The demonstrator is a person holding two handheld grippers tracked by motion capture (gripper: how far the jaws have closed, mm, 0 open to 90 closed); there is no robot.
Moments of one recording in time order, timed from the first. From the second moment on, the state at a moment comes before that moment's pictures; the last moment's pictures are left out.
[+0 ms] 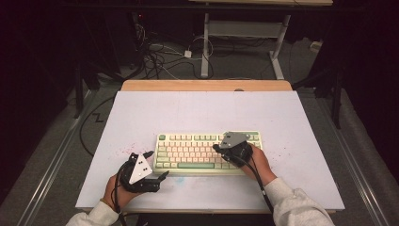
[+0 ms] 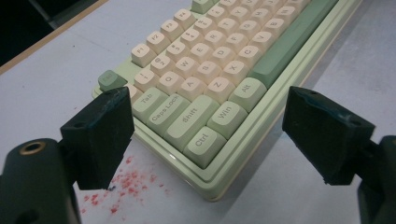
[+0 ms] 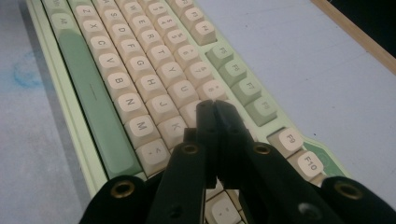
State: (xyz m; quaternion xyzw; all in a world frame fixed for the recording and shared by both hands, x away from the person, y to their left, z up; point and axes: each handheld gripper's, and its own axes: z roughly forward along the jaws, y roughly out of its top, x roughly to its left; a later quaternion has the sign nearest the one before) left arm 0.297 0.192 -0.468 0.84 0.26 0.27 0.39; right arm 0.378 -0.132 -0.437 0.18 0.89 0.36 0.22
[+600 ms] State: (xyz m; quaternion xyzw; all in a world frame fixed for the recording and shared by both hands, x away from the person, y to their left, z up) left arm 0.297 0.192 -0.469 0.85 0.26 0.27 0.38; right arm 0.393 -0.119 -0.448 0.19 0.90 0.32 0.23
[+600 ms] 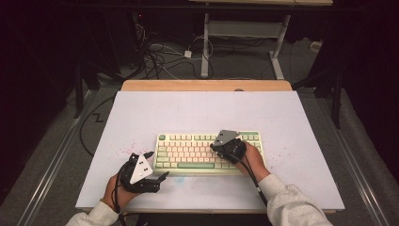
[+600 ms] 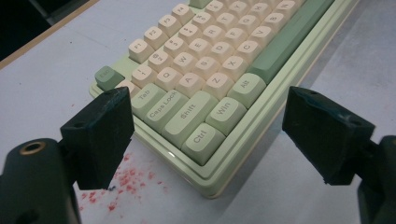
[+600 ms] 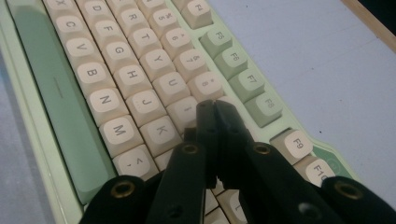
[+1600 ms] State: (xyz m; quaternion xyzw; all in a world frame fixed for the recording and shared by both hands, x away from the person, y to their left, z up) left arm 0.297 0.191 -0.468 0.85 0.26 0.27 0.38; right arm 0.376 -0.144 -0.427 0.22 0.86 0.41 0.24
